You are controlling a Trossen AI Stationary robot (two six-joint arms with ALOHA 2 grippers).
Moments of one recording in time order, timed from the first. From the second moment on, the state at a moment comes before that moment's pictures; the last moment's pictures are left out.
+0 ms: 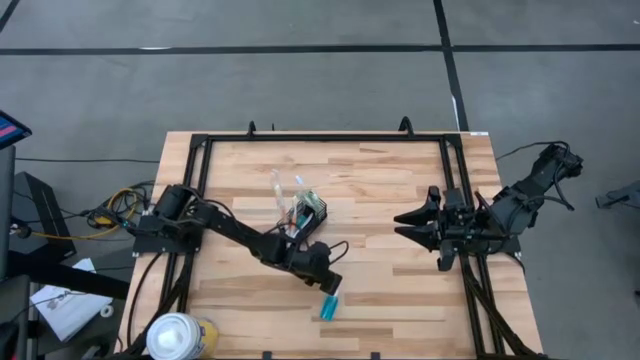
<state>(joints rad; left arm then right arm) -0.32 1.95 1.21 -0.09 -0.02 -1.34 0.69 0.97 1.10 -0.22 0.73 0.49</state>
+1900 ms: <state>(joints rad) -0.38 1.13 1.27 -0.38 -0.68 -0.82 0.58 1.70 1.15 -0.26 0.06 1.13</state>
